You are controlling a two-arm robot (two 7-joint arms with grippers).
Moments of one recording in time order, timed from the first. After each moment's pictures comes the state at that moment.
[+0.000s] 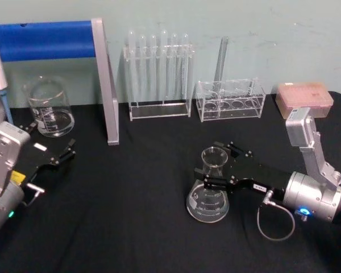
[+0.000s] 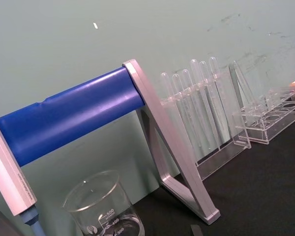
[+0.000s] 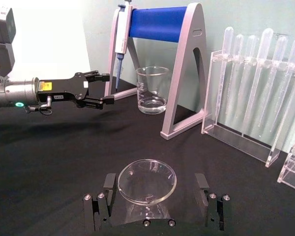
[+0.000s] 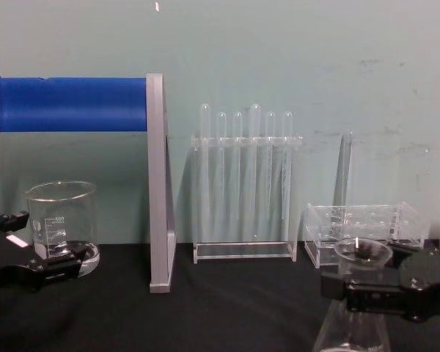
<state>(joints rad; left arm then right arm) -0.20 0.60 0.45 -1.41 -0.25 -0.12 0.03 0.24 0.57 -0.45 -1.45 0.54 -0.01 0.63</state>
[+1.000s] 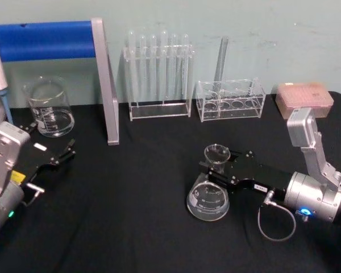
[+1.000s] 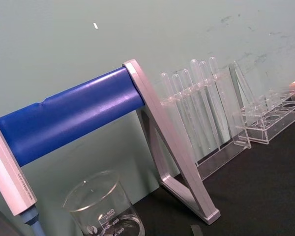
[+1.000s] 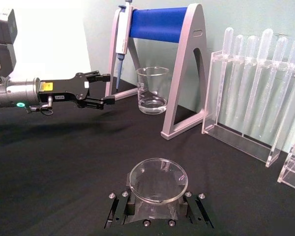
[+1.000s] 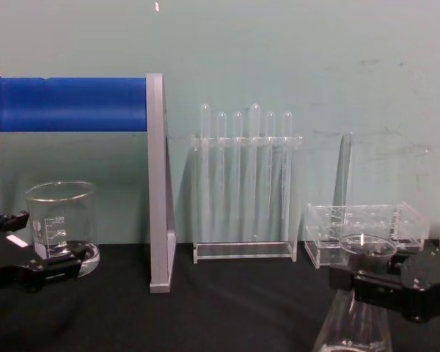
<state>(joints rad) -0.20 0.60 0.45 -1.41 -0.25 -0.12 0.03 0.24 0.57 -0.45 -1.46 0.55 -0.01 0.64</state>
